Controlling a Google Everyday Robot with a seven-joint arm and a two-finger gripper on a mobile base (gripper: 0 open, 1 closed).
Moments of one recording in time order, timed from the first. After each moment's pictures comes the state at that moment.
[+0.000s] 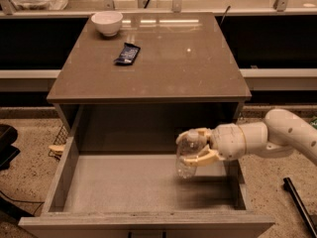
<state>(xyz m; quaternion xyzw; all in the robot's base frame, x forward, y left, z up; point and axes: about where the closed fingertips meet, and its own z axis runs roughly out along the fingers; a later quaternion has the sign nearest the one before) 0.458 -0.075 0.739 -0.58 0.49 0.46 0.46</state>
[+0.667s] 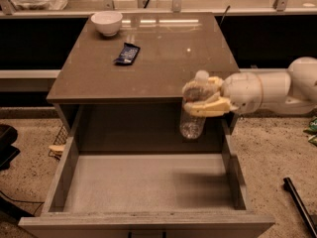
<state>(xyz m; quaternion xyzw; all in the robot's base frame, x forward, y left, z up) 0.508 -0.084 0.877 -0.55 0.51 0.45 0.48</state>
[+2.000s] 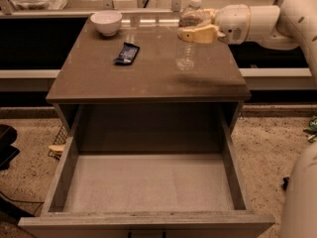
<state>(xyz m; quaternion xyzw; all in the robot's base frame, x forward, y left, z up) 0.677 -0.083 0.978 -0.52 0.53 0.39 0.55</state>
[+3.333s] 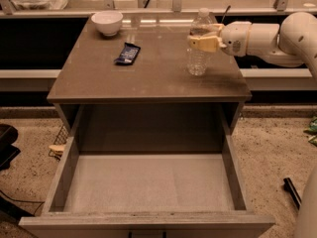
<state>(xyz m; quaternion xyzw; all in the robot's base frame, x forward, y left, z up) 0.736 -0.128 0.917 -0.42 0.64 0.32 0.56</state>
